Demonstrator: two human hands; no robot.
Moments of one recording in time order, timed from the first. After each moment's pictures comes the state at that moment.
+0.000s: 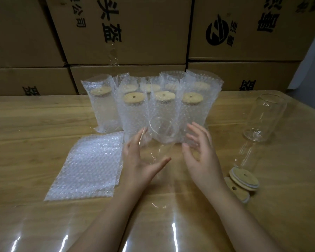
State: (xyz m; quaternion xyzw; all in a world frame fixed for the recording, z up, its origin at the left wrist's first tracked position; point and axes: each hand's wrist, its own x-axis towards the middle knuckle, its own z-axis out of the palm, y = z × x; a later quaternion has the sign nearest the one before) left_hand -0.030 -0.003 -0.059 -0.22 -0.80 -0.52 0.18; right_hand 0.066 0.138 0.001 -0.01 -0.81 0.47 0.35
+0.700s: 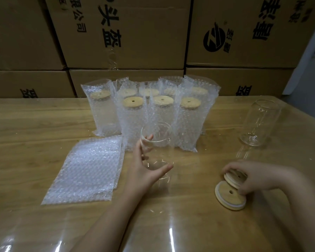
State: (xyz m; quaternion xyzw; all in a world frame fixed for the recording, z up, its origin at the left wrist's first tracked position) left_hand -0.013 -0.002 -0.044 -0.27 -0.76 -0.59 0.07; right_hand 0.101 0.270 0.017 -0.12 -0.95 0.15 -0.24
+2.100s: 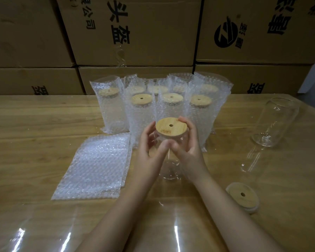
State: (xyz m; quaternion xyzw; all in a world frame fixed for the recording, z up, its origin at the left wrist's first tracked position) left_hand -0.017 0.006 -0.021 -0.24 -0.67 -0.70 0.05; right_hand 0.006 0.126 -0.026 0.07 -0.63 0.72 0.26
